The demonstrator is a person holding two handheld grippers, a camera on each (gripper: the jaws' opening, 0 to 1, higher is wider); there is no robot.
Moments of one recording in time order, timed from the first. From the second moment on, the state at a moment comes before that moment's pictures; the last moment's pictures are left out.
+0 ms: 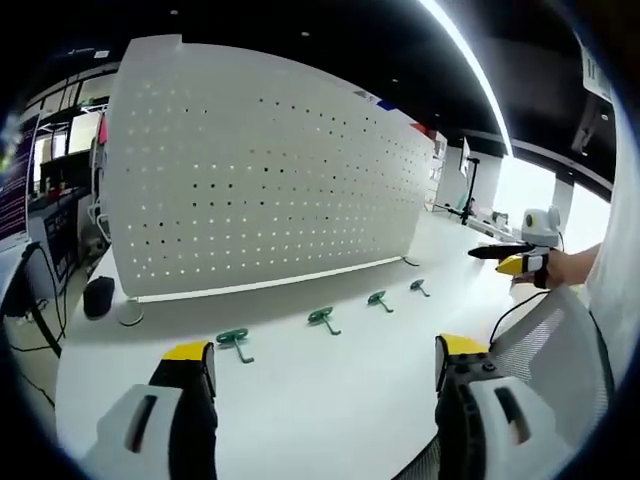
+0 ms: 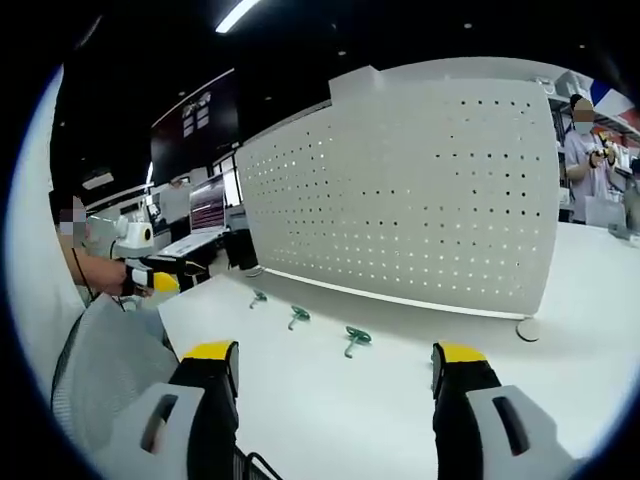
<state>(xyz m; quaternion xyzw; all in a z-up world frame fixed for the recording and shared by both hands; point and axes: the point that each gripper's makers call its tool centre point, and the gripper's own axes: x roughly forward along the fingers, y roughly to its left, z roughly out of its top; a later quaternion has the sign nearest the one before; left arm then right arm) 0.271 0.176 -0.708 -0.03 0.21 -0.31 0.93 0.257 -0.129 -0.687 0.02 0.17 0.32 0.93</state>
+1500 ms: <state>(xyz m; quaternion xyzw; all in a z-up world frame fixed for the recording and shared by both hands) 0.335 0.198 -0.759 0.21 0.35 -0.45 0.79 0.261 -0.114 -0.687 -0.02 0.16 0.33 0.93</state>
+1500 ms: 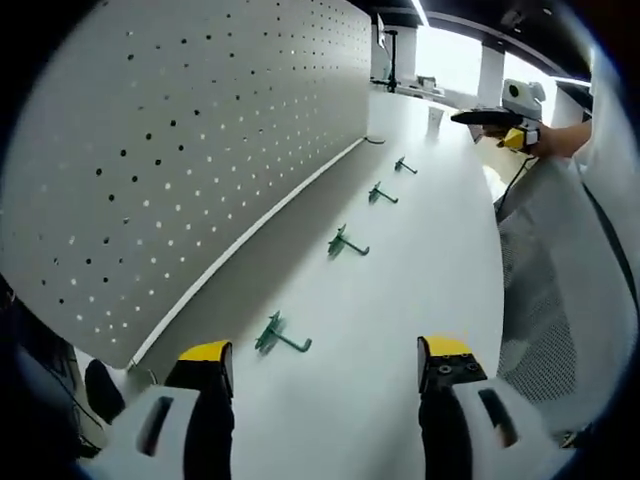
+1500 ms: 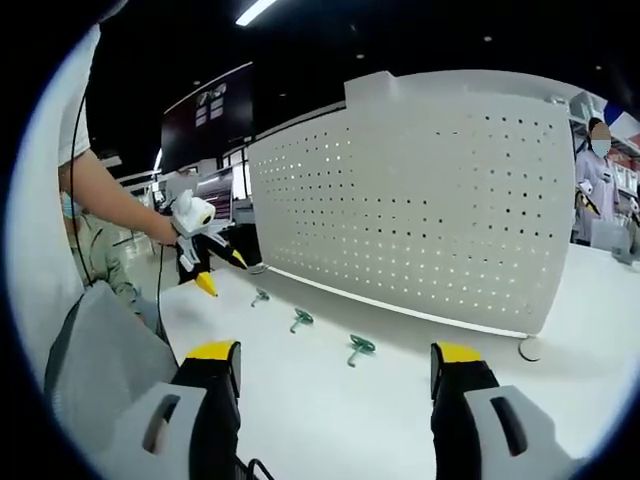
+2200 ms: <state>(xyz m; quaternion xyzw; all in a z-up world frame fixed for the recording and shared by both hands) 0.353 0.205 -0.784 0.32 0.39 -0.51 0.70 0.256 -0.108 -0.697 -0.03 0.18 0.34 0.92</state>
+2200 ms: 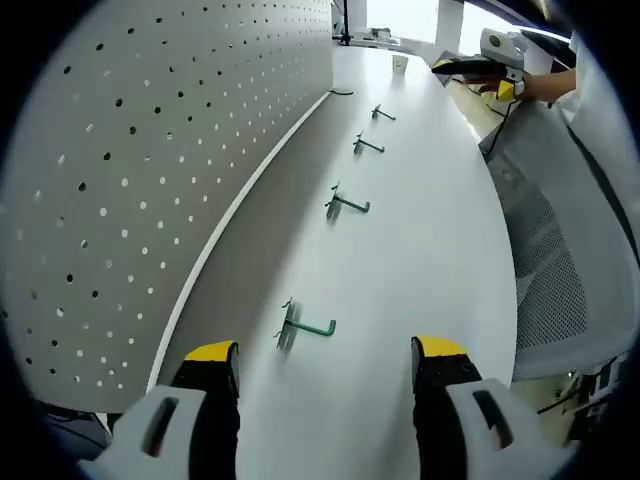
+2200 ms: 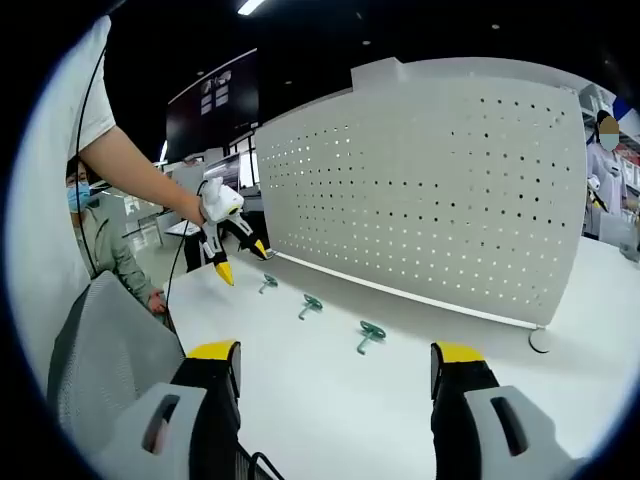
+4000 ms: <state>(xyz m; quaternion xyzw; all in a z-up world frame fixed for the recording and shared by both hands) 0.383 0.207 -0.832 0.42 0.43 -0.55 0.58 0.257 -0.108 -0.697 -0.01 0.18 0.34 0.92</state>
